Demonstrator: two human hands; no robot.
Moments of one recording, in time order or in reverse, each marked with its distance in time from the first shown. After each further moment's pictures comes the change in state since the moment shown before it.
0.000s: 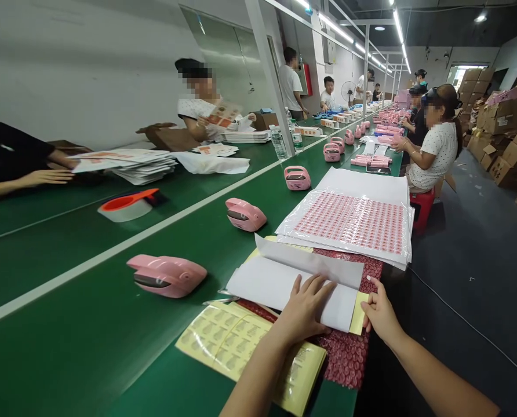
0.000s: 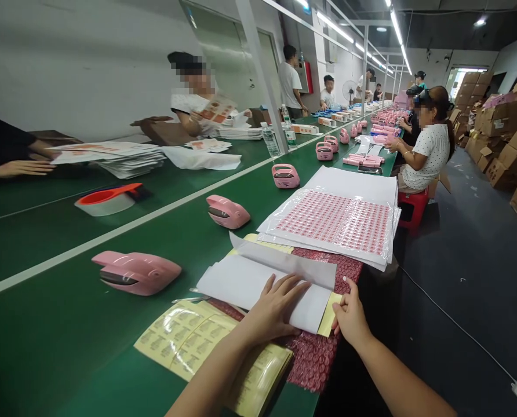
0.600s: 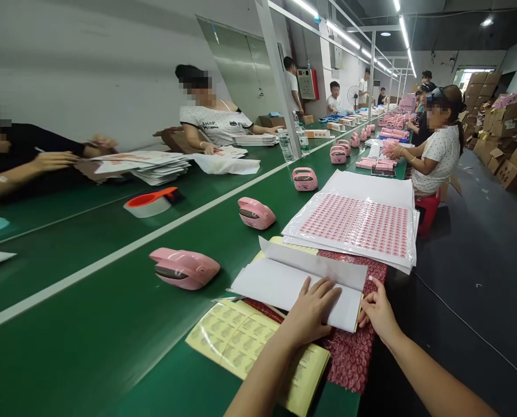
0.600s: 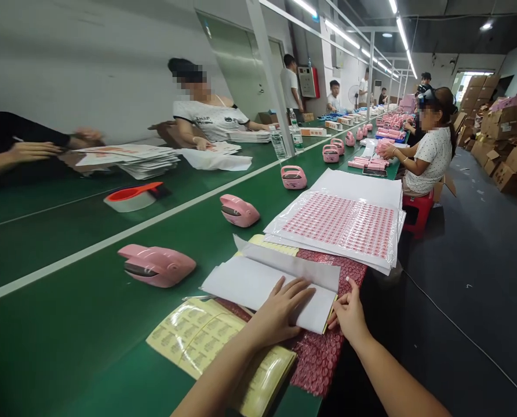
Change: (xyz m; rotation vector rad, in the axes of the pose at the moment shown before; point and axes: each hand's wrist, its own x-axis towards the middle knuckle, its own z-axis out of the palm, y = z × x) left_hand -0.006 0.002 0.003 0.010 0.042 0.078; right_hand 0.015 0.024 0.007 0.129 0.065 -0.038
